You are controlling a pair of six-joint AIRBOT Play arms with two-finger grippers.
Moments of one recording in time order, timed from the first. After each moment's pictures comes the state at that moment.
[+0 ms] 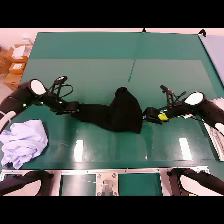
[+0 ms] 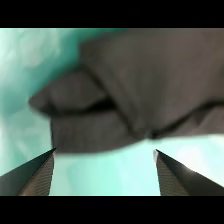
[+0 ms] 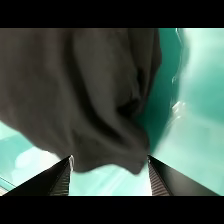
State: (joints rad) left arm -0.14 -1.29 0.94 1.12 -1.05 -1.41; right arm 0.03 -1.19 0.74 -0.90 1.11 1.40
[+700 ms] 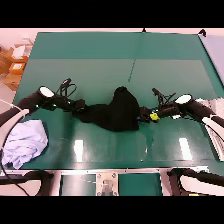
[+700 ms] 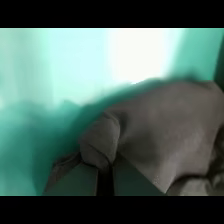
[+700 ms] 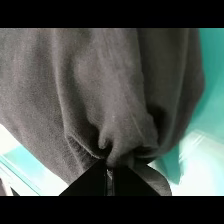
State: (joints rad) left arm -0.14 -1.48 0.91 0.75 -0.84 -1.19; right arm 0.05 -1.35 0.74 -0.67 1.07 1.23
